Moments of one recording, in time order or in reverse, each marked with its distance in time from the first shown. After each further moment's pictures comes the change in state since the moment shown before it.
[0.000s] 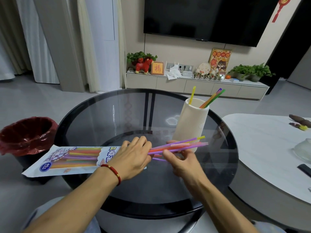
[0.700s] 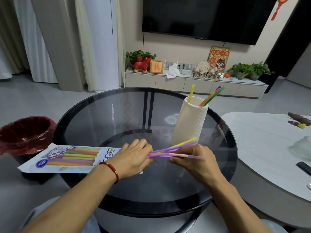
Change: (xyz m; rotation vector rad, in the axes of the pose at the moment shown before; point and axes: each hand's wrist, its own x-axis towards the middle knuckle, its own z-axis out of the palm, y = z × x) left_hand -0.001 -0.001 0.002 -0.023 -0.114 0.044; right_hand -0.004 -0.027 -0.035 -1.020 0.138 -0.277
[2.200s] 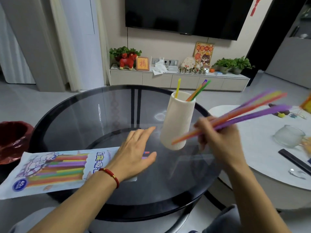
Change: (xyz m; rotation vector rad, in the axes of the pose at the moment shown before) left_hand 0.023 0.028 0.005 -0.375 0.330 0.024; right_hand 0.005 0.016 -0.058 0.546 0.430 0.041
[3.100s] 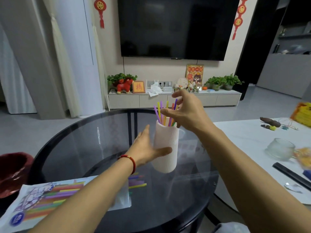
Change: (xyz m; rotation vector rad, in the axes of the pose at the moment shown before) left_hand 0.093 0.043 -0.018 -0.329 -0.116 -0.385; right_hand 0.110 -0.077 0.020 -0.285 -0.162 -0.089
